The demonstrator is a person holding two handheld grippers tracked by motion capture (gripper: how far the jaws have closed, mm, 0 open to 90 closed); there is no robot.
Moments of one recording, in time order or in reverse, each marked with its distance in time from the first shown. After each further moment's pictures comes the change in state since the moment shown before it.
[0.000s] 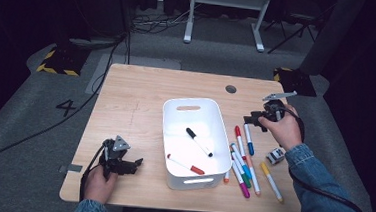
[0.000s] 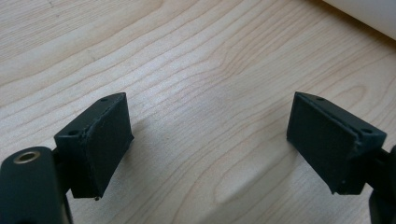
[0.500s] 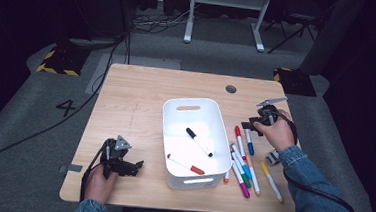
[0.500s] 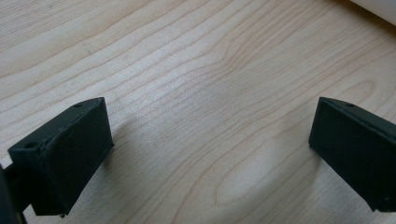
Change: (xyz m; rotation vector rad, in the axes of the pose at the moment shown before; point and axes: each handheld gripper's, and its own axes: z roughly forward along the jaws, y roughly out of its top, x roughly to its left) left arm 0.001 0.002 0.003 0.035 0.006 0.005; right arm -0.010 -0.019 0.032 0.079 -0.039 0.007
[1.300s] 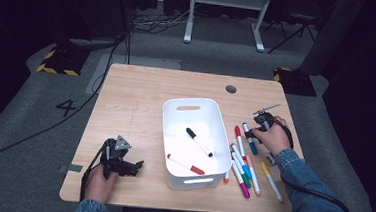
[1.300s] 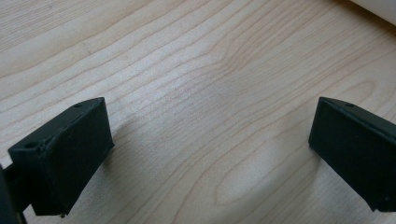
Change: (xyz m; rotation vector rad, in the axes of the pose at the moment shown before) left arm 0.000 0.000 0.000 0.000 -0.001 0.001; right arm -0.009 -0.023 0.026 0.190 -0.067 0.037
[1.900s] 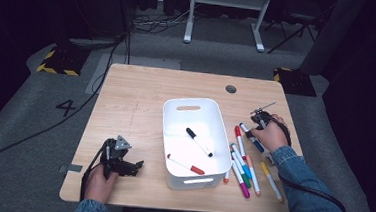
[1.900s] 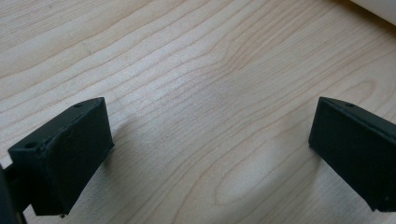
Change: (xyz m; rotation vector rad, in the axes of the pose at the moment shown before) left arm 0.000 0.000 0.000 0.000 0.000 0.000; right arm 0.005 0.009 0.002 0.086 -0.039 0.010
